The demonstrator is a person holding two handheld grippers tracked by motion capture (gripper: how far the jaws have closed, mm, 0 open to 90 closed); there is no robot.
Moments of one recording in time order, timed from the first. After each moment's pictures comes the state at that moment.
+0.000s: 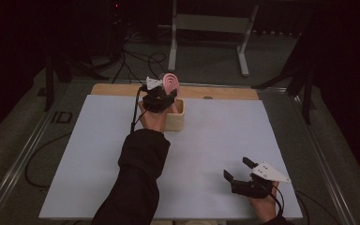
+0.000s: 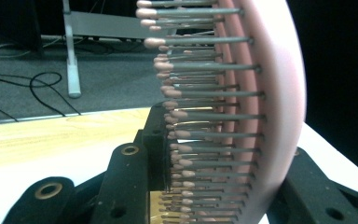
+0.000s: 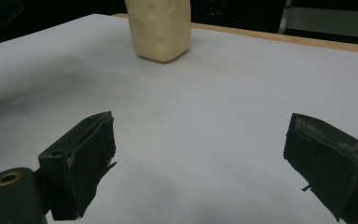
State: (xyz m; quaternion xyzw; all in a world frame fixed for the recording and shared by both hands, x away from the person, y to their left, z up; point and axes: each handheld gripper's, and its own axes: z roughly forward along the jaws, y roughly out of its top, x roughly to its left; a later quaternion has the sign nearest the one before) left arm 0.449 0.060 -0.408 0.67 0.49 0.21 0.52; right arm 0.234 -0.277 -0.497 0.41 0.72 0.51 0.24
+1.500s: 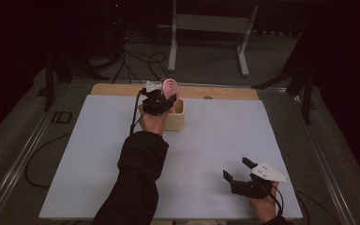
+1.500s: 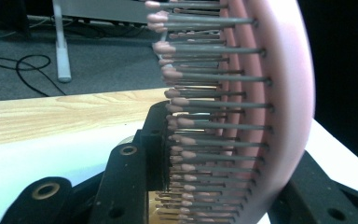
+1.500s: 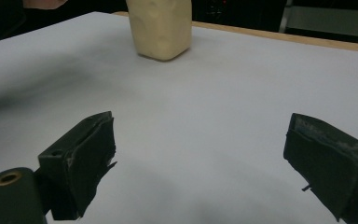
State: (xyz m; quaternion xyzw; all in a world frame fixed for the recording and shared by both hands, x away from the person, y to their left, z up) left arm 0.454 0.064 -0.424 0.68 0.49 0.18 0.51; right arm 0.234 -0.276 -0.498 0.41 0.72 0.50 0.24
